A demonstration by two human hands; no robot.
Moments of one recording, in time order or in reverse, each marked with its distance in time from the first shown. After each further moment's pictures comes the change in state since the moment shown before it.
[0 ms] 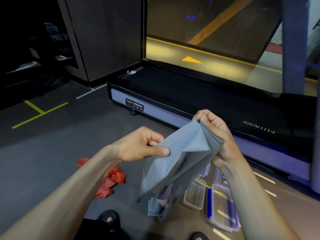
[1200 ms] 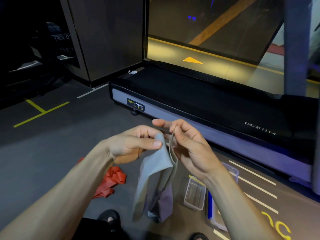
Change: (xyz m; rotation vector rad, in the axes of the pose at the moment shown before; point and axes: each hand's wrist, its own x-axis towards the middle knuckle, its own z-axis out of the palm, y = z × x) left_hand -0.016 0.017 -0.004 -0.511 -0.222 0.132; right_hand -0.007 0.029 0.047 0.117 -0.248 0.094
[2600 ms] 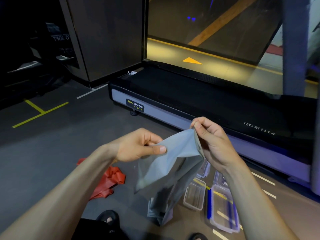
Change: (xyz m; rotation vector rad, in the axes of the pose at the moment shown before) left_hand 0.005 -0.011 -0.007 0.501 0.183 -0.149; right_hand -0.010 -0.021 -0.054 -0.274 0.330 0.010
